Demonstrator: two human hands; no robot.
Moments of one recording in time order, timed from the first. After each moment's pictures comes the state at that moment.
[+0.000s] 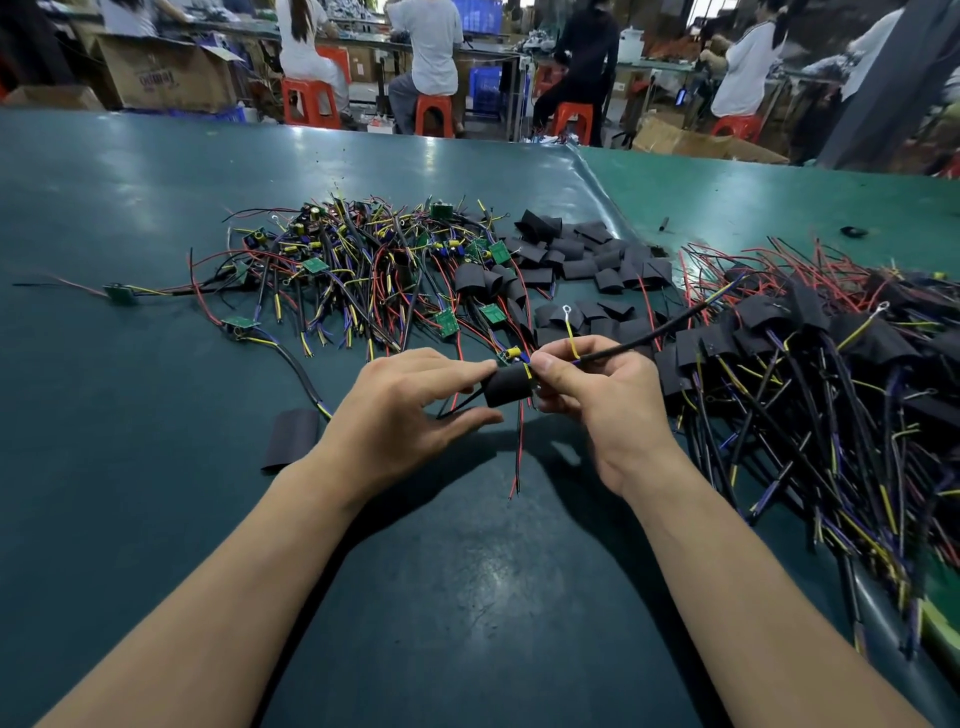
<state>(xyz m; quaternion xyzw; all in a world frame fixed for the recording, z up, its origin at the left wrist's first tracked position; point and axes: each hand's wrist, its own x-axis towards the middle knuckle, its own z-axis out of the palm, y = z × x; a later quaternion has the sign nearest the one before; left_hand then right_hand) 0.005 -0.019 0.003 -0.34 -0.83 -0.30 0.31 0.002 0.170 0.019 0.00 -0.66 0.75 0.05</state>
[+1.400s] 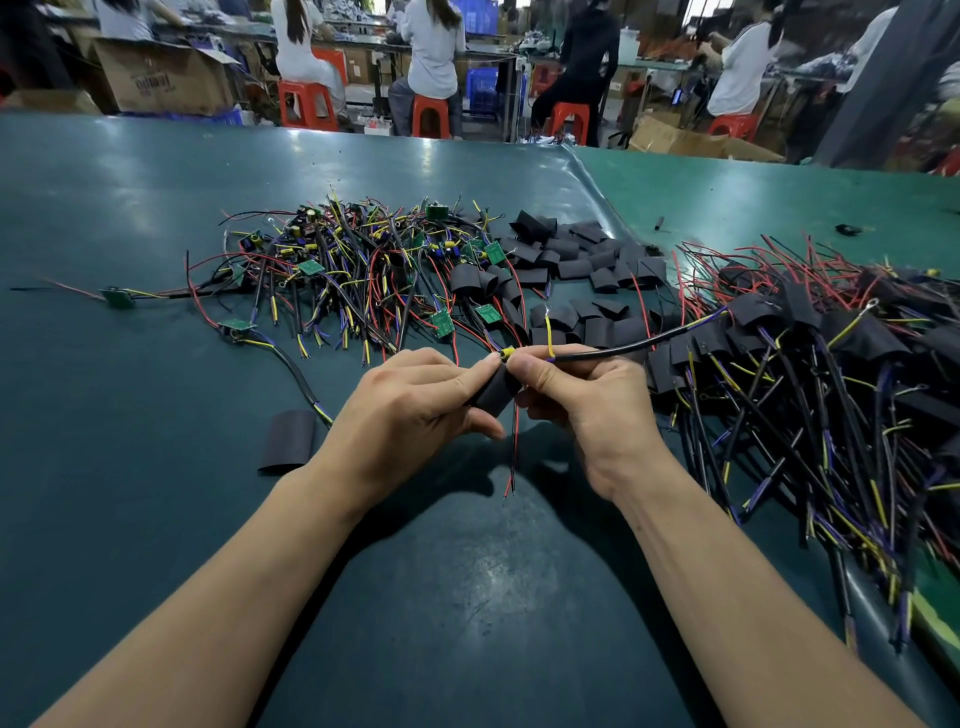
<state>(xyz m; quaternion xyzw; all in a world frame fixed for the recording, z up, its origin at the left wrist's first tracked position) 0.004 -0.012 0.003 -0.38 -0.81 -0.27 0.35 0.009 0.166 0.018 0.04 -0.64 0.77 0.03</state>
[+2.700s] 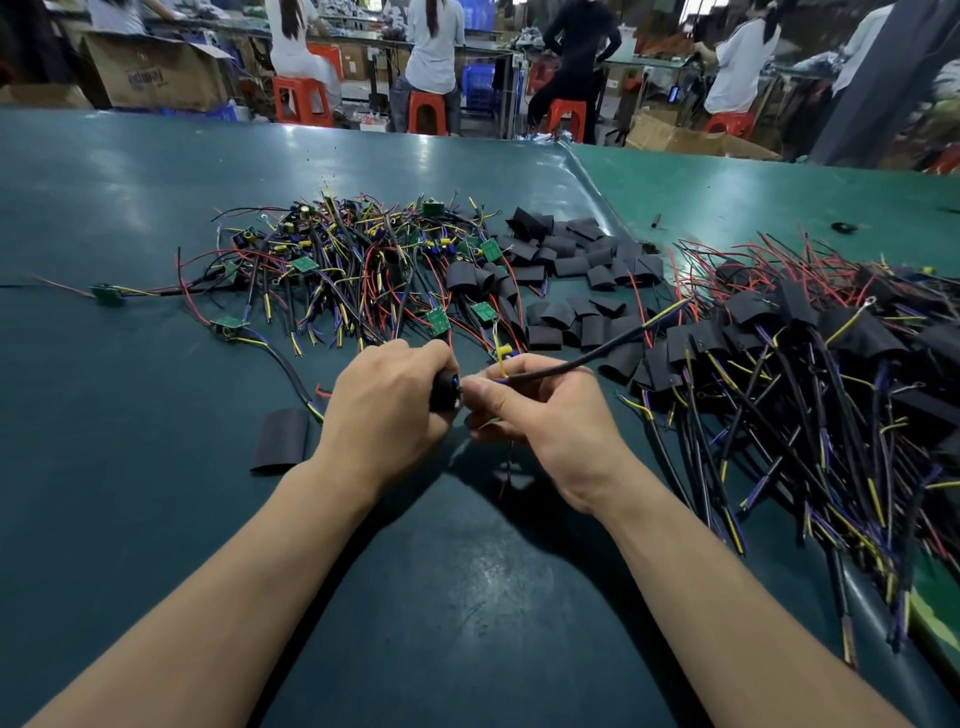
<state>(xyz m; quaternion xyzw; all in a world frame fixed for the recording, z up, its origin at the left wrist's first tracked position) 0.007 -0.010 0.008 -0.16 -0.93 -0.19 0.25 0.017 0.148 0.016 0.08 -0.65 0.75 -0.05</state>
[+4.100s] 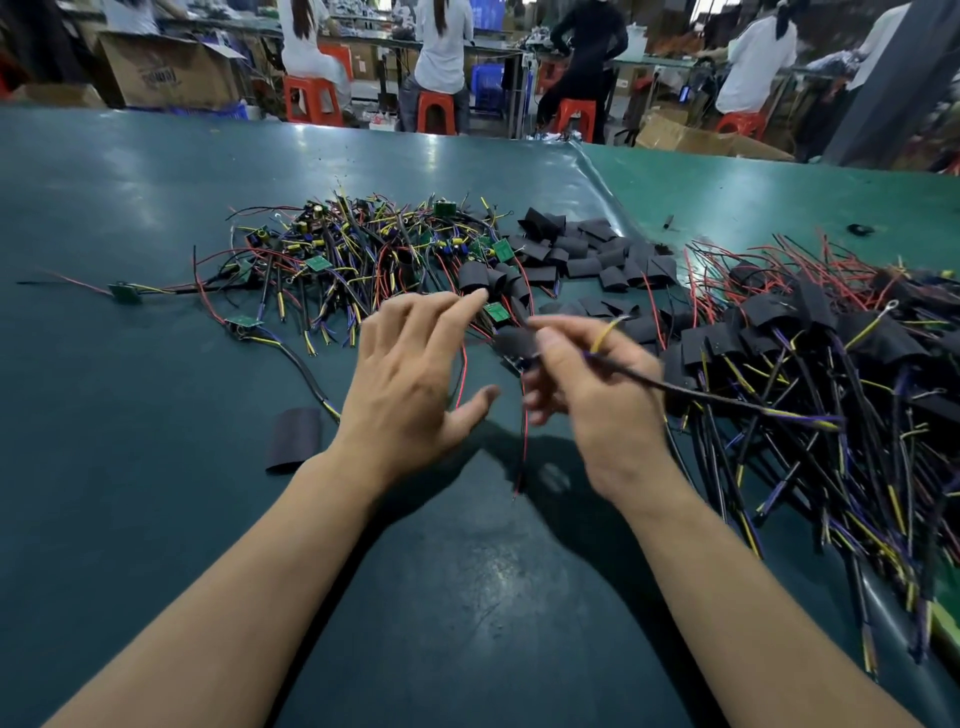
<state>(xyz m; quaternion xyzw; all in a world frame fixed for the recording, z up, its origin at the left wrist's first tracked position) 0.000 -0.012 0.005 -0.19 -0.91 -0.15 0.33 0.012 0.155 0.019 0.08 -0.64 0.76 0.12</state>
